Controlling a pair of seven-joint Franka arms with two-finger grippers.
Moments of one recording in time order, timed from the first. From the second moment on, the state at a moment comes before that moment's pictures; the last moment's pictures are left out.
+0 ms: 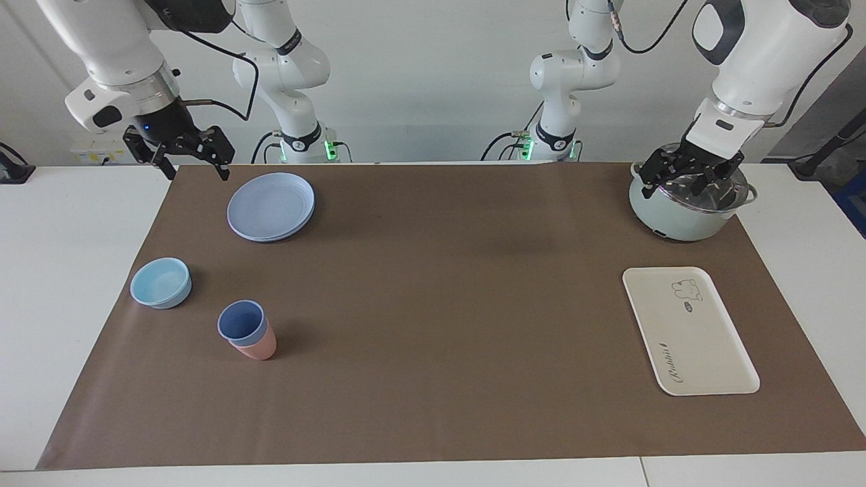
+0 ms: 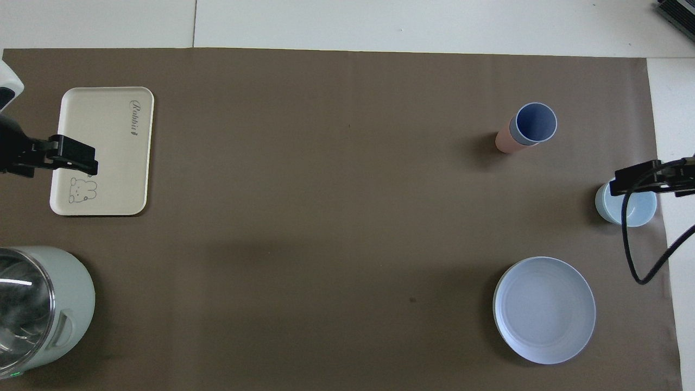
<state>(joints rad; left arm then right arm) 0.03 0.04 -0.10 -1.54 0.00 1.56 -0.04 0.11 -0.05 -0.14 -1.60 -0.01 1.53 0.01</state>
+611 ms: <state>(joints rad) 0.03 0.04 -0.09 -1.54 0.00 1.56 -0.04 0.11 -0.05 -0.14 -1.60 -0.01 1.53 0.01</state>
